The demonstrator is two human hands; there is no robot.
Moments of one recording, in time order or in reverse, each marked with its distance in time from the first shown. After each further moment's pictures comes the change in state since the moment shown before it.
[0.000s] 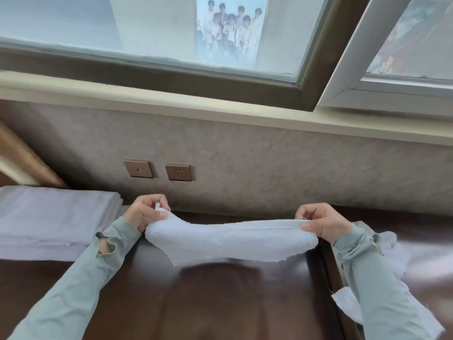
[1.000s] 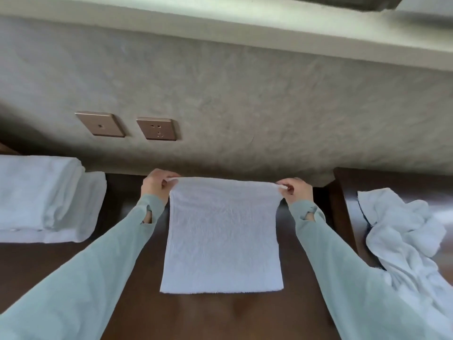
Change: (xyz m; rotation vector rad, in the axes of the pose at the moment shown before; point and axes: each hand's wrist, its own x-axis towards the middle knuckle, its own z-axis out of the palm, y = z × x) left_hand 0.143 -0.147 -0.012 0.896 0.448 0.026; right_hand 0.141 0.157 -0.042 -0.869 0.699 0.112
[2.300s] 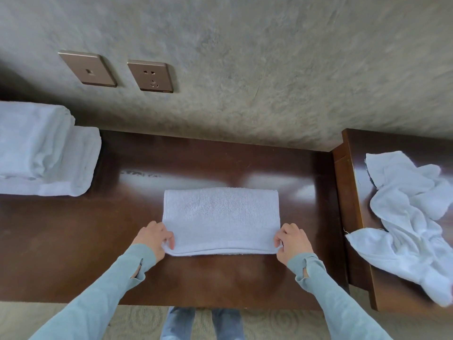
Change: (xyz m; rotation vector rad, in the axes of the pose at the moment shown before) left_hand -0.161 -0.109 0.040 0.689 -0.638 0.115; right_hand -0.172 0.091 0.053 -0.560 -0.519 -0.090
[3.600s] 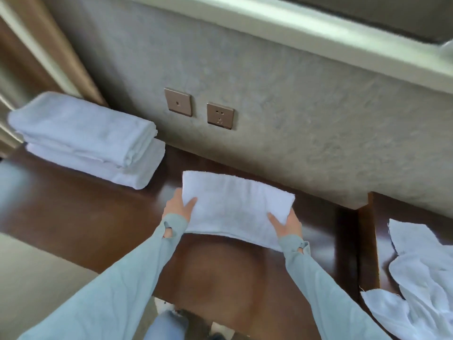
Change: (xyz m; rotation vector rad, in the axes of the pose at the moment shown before) left_hand -0.023 0.013 -0.083 -0.879 0.526 -0.522; right_hand 0.032 -0.108 -0.101 0.814 0.241 0.164
